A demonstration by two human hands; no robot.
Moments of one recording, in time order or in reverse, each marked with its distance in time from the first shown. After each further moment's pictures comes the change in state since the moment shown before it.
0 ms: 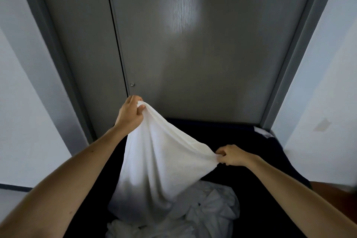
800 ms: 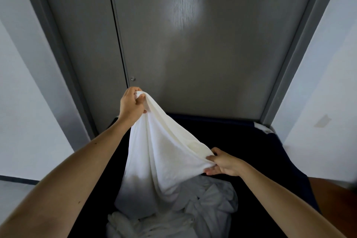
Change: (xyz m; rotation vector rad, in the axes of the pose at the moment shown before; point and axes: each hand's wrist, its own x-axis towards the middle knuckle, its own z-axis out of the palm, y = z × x) left_hand -0.002 0.009 0.006 -0.345 0.151 -0.137; right_hand 0.002 -0.011 0.053 0.975 -0.143 0.163
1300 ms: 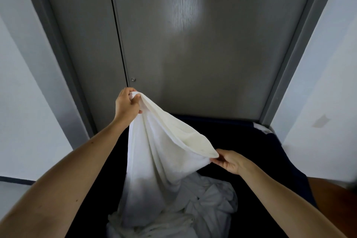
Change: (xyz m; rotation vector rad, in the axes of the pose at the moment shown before) left_hand -0.001 -0.005 -0.010 -0.032 0.060 -0.068; right_hand -0.016 -0.009 -0.004 0.537 0.169 -0.019
